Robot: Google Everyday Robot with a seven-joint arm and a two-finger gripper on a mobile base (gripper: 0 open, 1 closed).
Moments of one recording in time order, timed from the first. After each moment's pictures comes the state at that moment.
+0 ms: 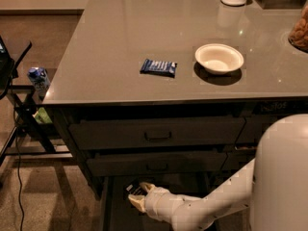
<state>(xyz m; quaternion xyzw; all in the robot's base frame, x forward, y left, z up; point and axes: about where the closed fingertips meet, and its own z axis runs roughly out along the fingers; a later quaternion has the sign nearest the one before) 0.437 0.055 0.448 -0.34 0.82 0.25 0.40</state>
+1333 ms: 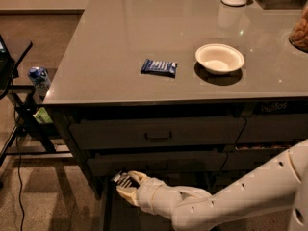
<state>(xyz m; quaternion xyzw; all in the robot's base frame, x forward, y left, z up) 0.433 0.087 0.545 -0.38 0.76 0.28 0.46</state>
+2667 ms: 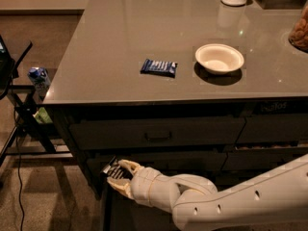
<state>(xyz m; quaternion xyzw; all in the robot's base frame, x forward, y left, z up) 0.427 0.106 0.624 -0.42 0.70 0.28 0.50</state>
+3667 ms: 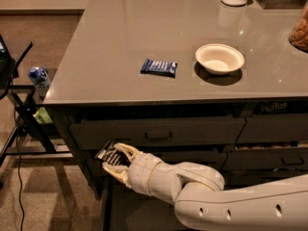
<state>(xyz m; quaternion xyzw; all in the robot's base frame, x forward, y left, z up) 0.435 0.106 0.704 -0.45 0.66 0.25 0.55</state>
